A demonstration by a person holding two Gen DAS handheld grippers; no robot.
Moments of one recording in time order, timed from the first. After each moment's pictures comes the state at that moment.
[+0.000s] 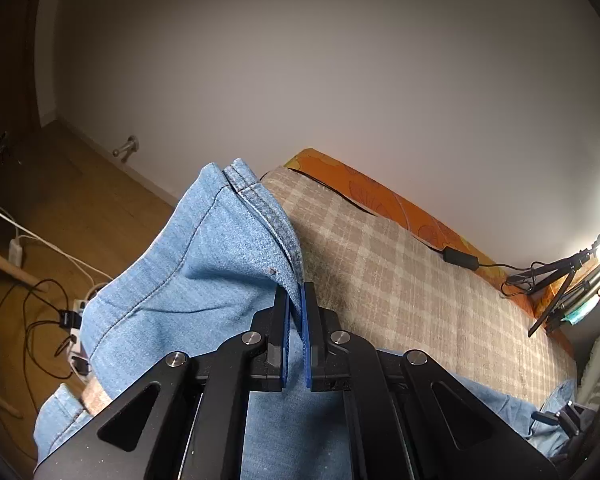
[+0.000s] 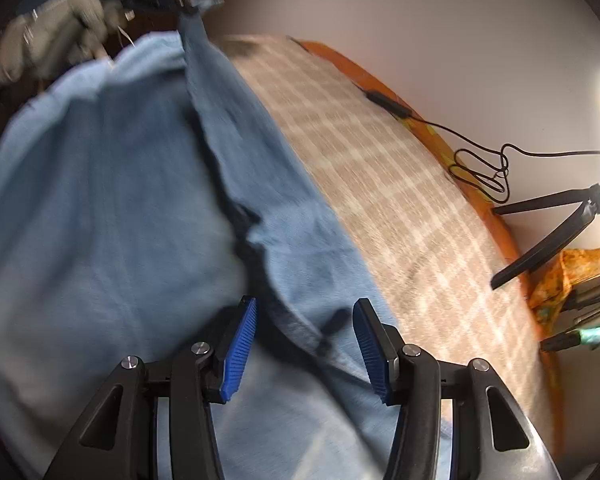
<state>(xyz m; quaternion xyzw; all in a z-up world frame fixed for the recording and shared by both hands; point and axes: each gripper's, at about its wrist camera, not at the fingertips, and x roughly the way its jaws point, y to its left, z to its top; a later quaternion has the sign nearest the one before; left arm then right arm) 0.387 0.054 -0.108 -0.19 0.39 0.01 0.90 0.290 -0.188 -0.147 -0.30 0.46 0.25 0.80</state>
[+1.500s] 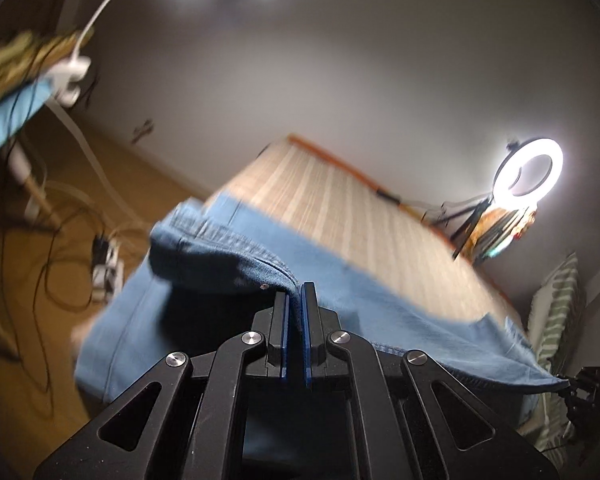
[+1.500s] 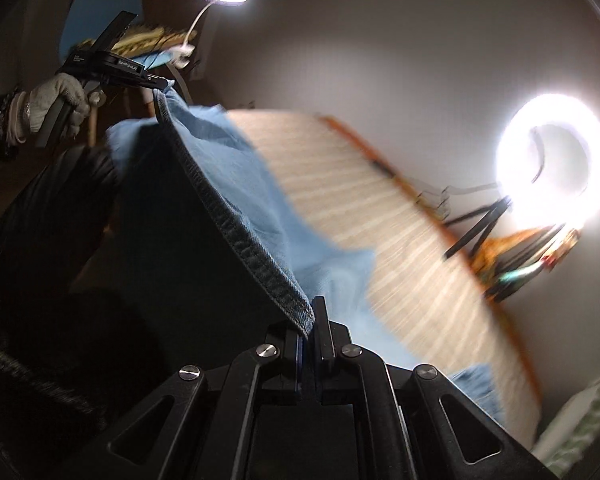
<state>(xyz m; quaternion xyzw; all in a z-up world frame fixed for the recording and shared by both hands) 0.128 0.112 -0.108 -0.24 0.35 -0.08 0.90 0.031 -0.170 -0.024 -0.28 0.38 0.23 0.85</state>
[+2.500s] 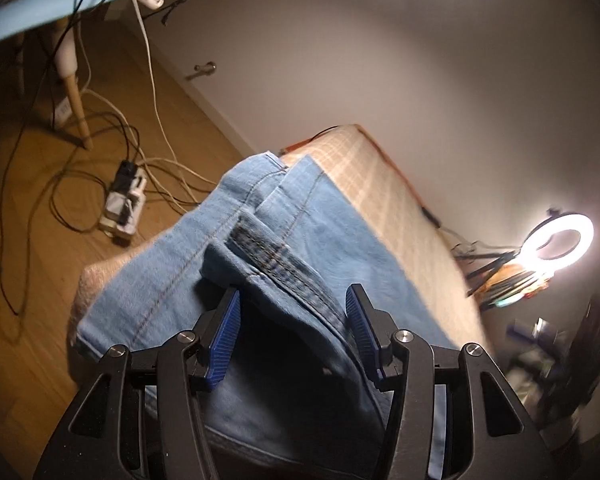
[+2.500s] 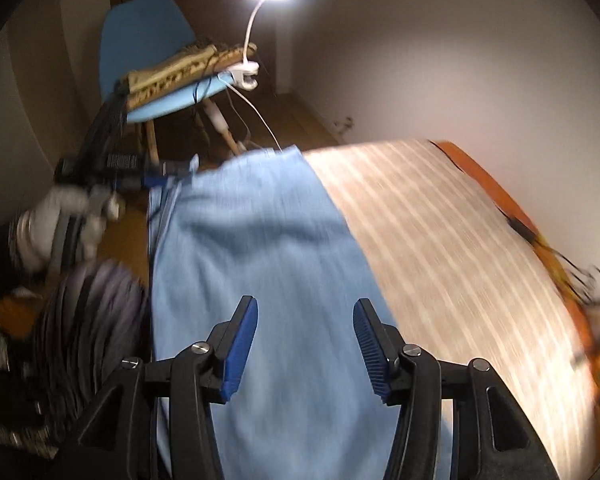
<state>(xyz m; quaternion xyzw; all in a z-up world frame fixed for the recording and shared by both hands) 0.141 0.157 -0.155 -0.36 0.38 -0.02 0.85 0.203 -0.025 -0.045 -0.19 0.41 0.43 0.78</state>
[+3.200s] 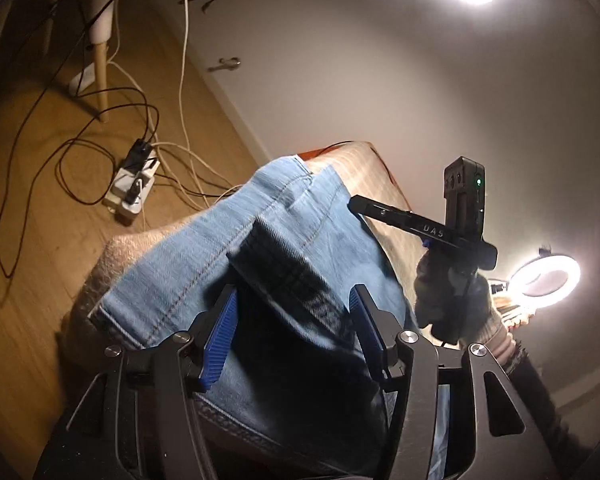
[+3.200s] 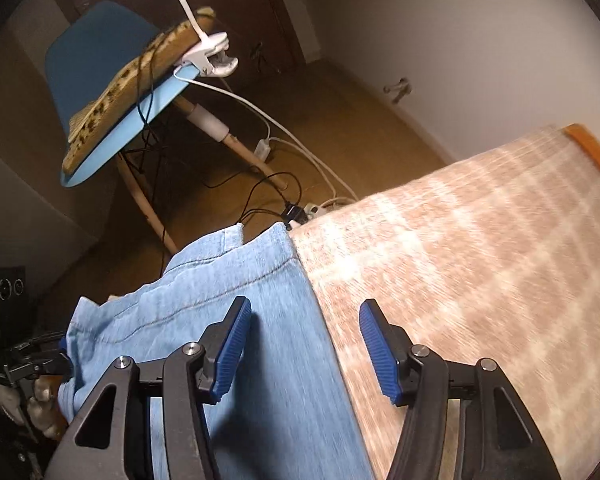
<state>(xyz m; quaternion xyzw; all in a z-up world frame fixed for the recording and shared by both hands) 0.124 0.179 -0.172 -0.45 0.36 0.00 0.82 0.383 0.166 -0.163 -0.12 0.51 0.49 0.69</state>
